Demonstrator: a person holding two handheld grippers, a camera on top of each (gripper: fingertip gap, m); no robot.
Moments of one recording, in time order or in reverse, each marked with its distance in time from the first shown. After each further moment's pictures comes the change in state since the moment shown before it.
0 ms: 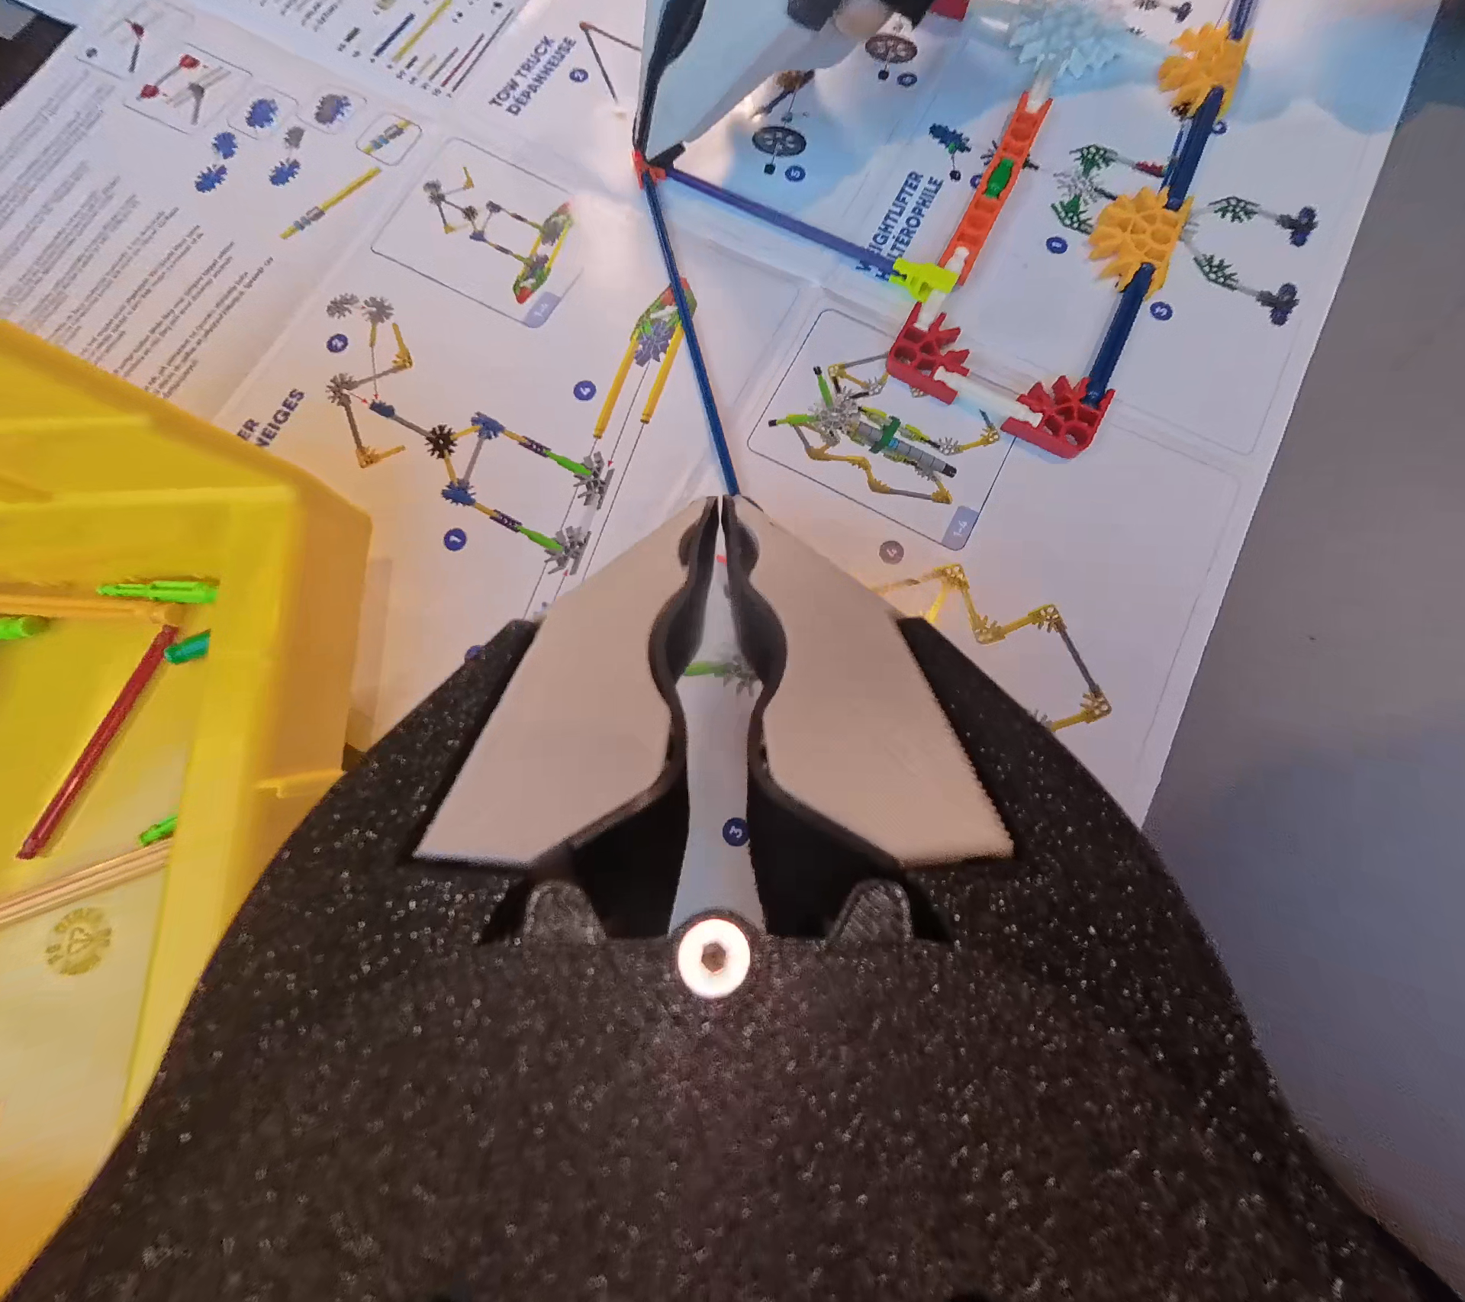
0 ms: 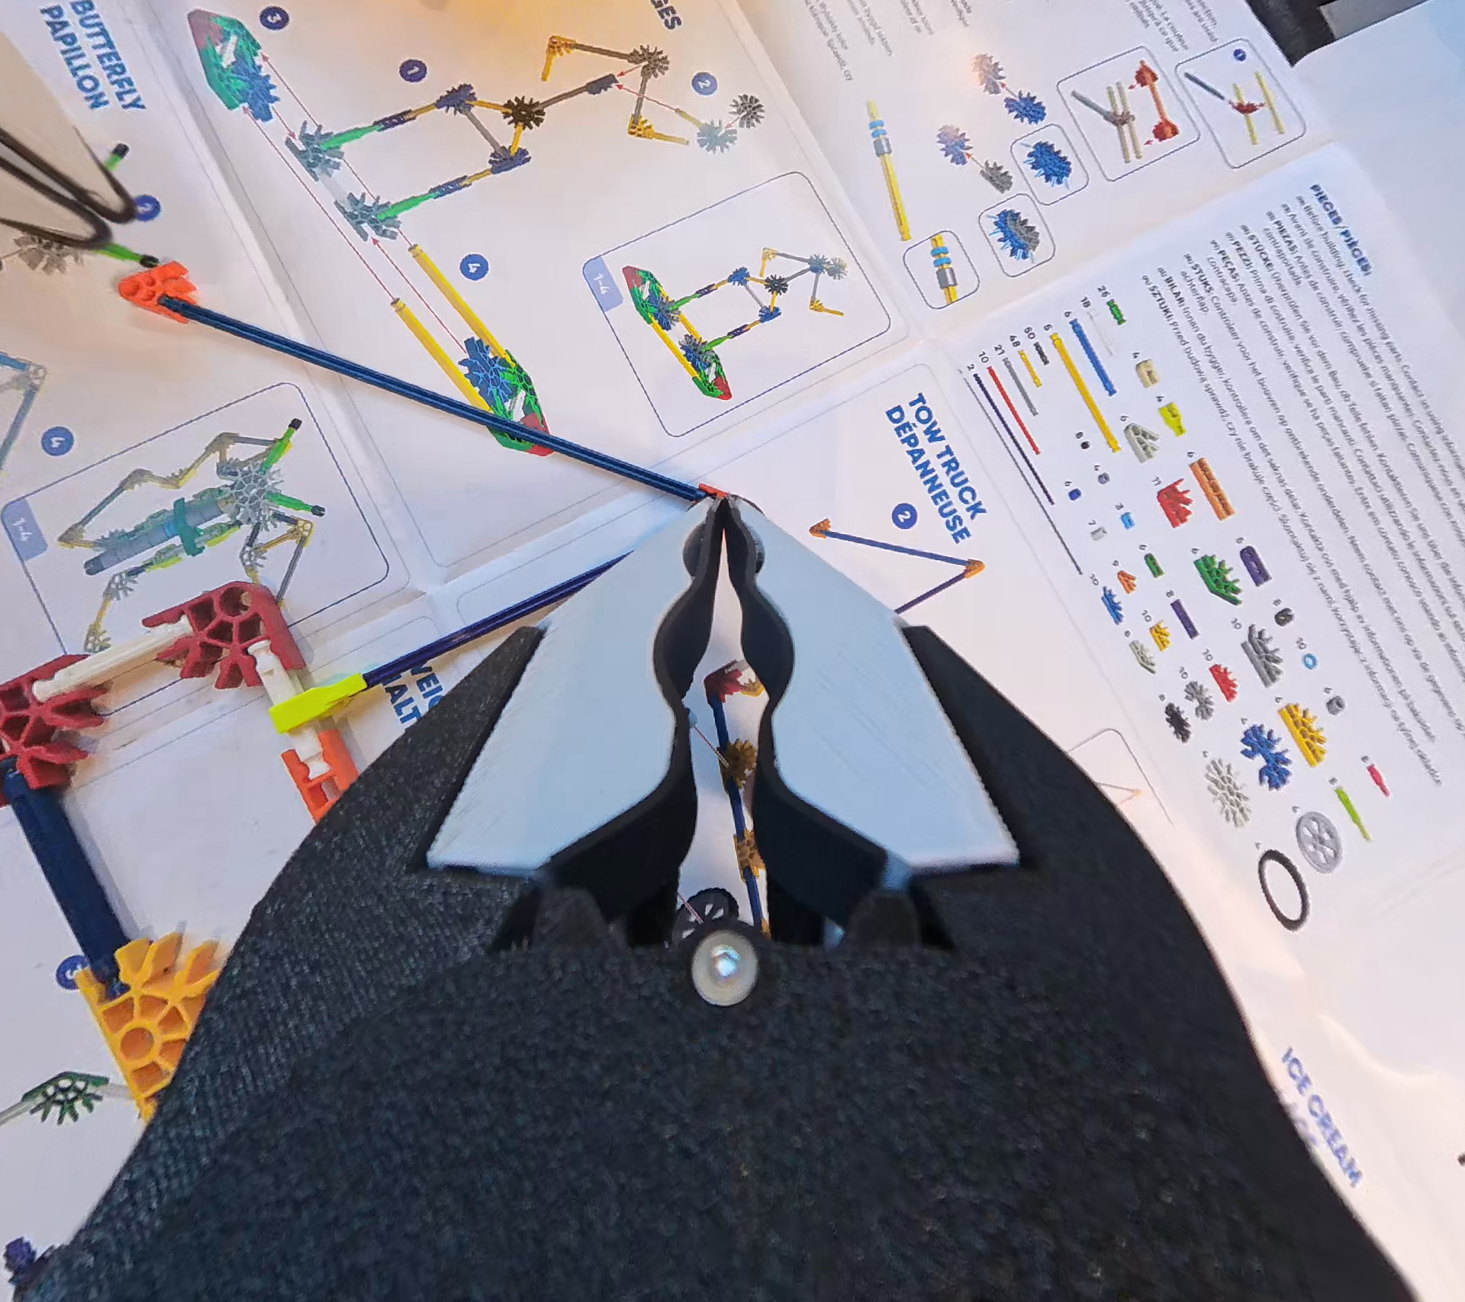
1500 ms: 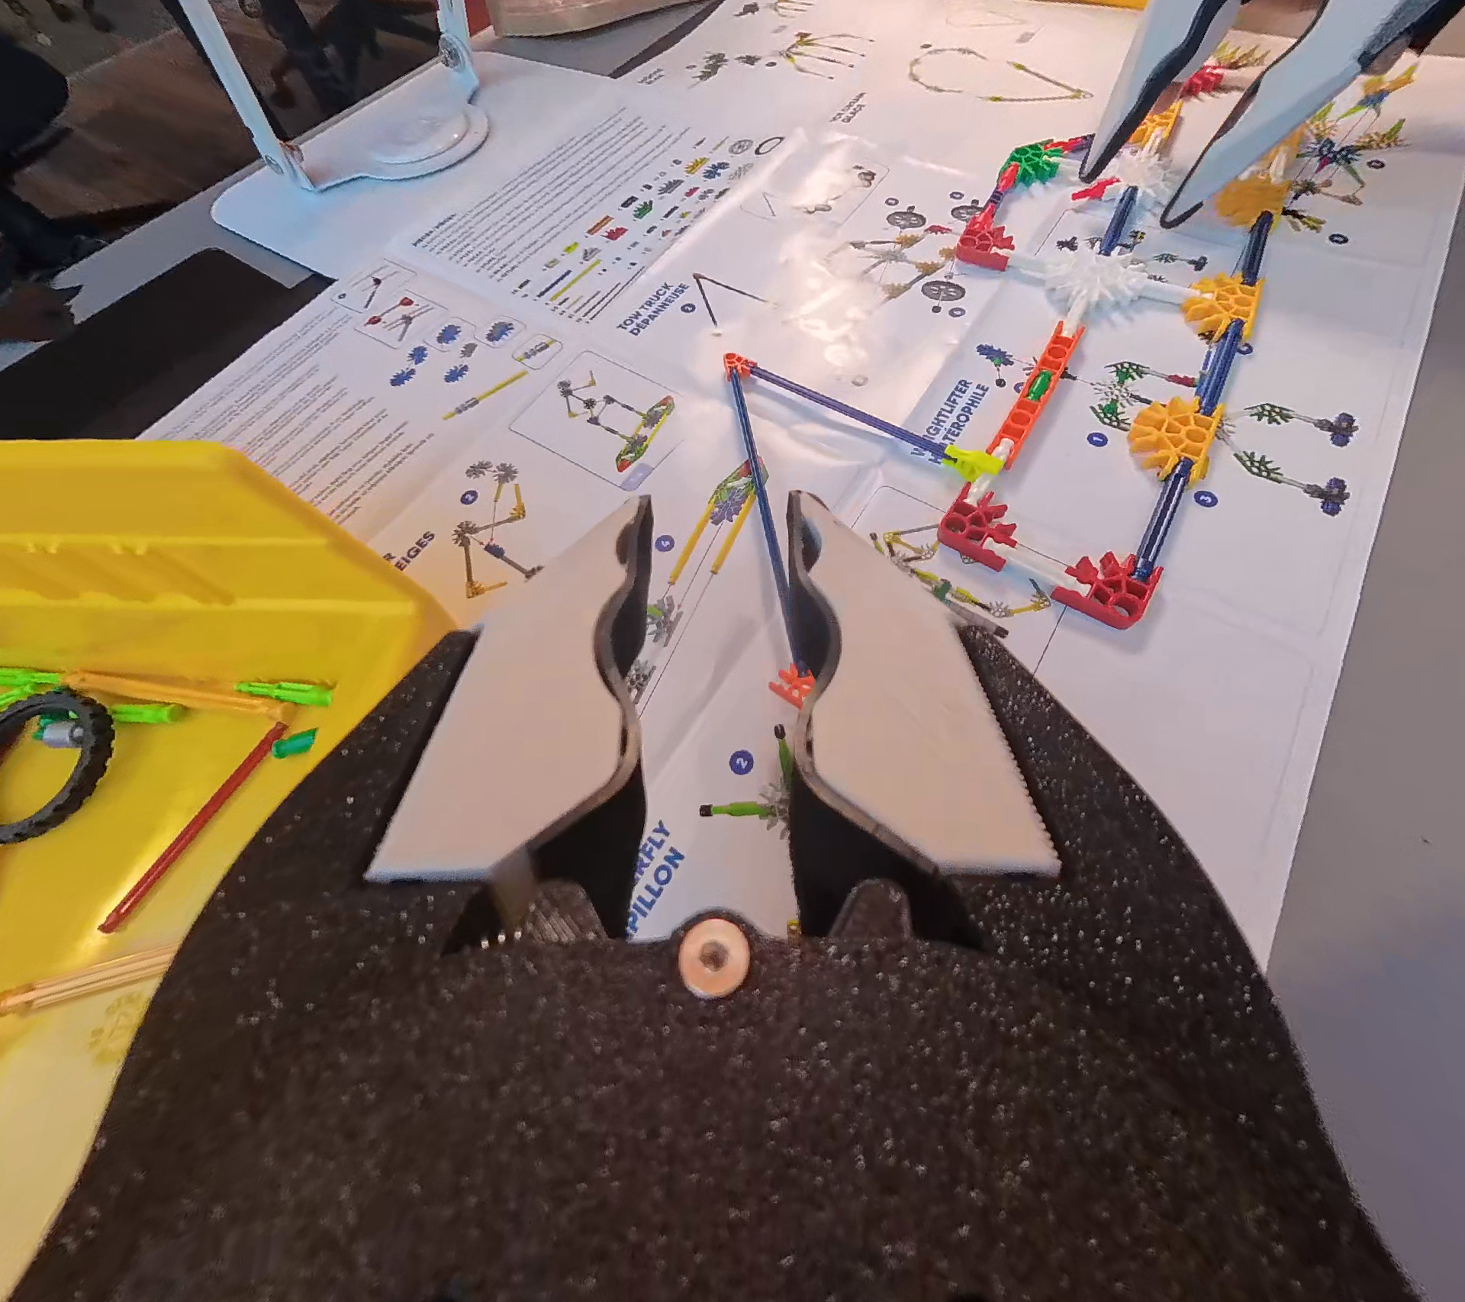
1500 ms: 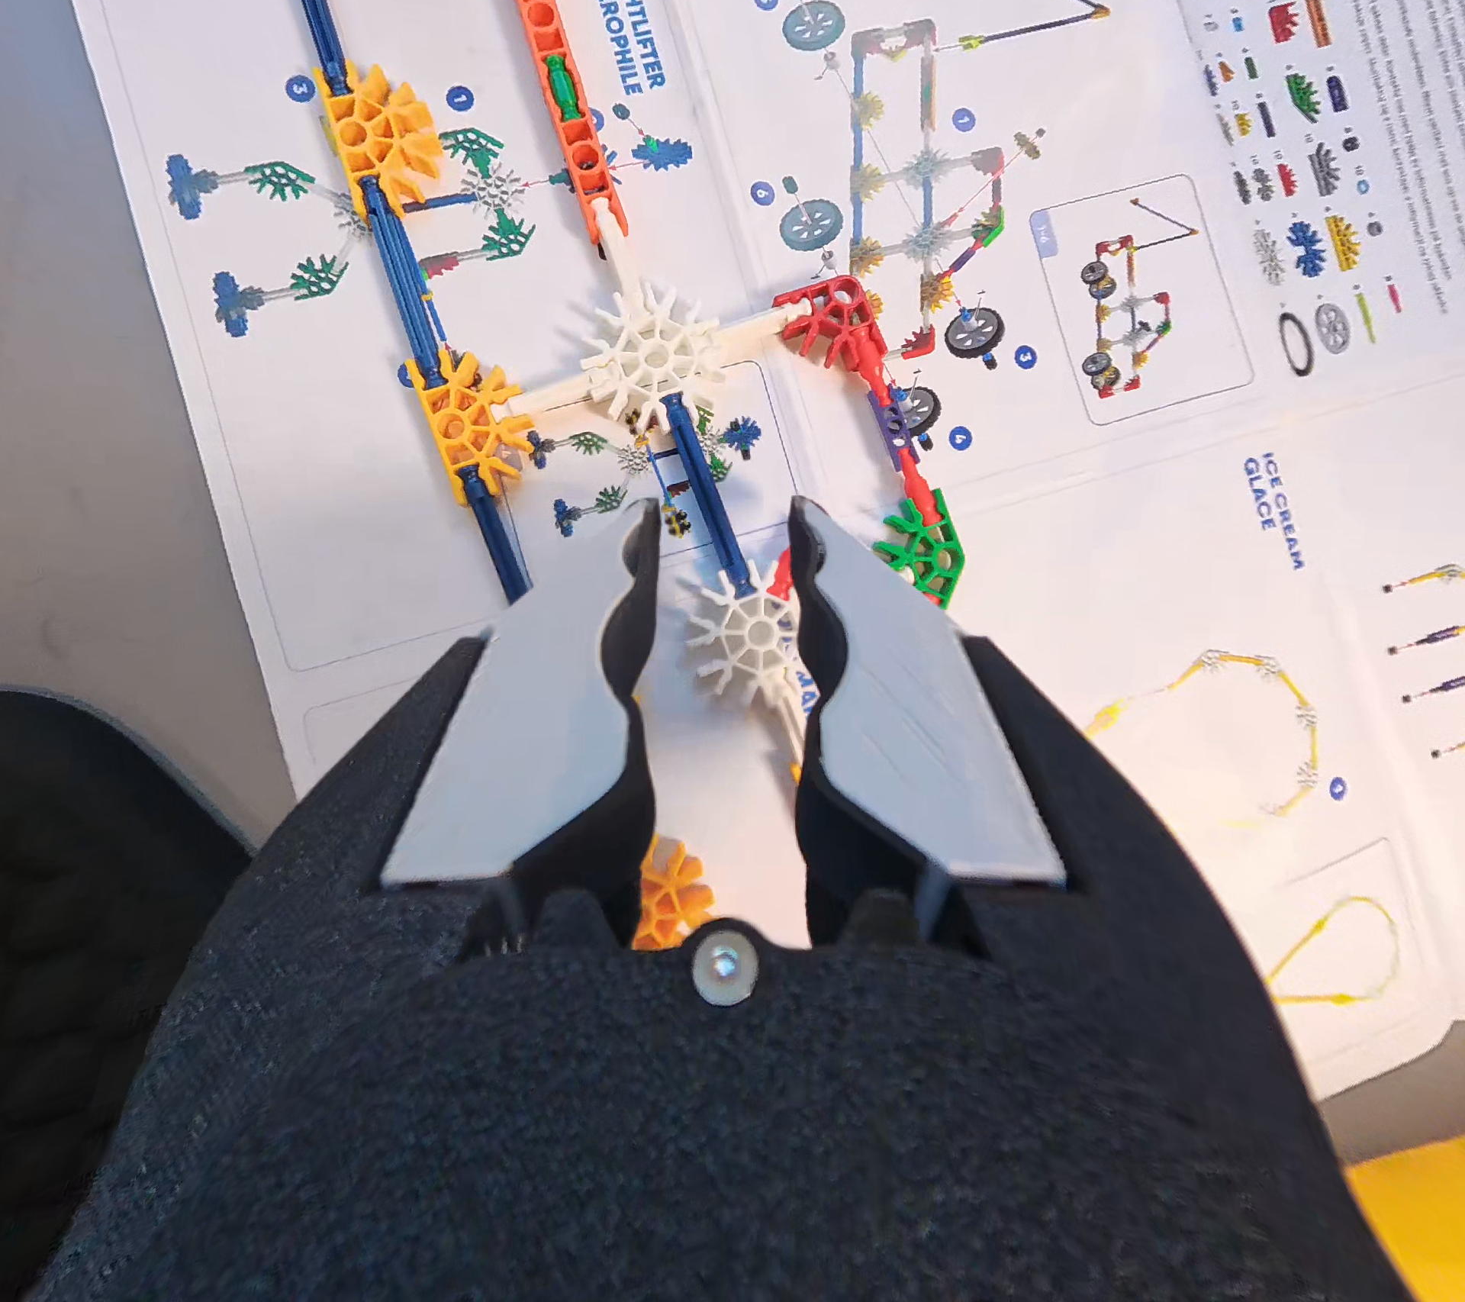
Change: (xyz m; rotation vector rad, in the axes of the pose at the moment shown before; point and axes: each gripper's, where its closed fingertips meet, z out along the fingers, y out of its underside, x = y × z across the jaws) left arm -0.016 -0.038 -0.001 0.261 -0.136 0.006; right arm -0.013 0.136 -0.122 -0.048 -0.114 -0.180
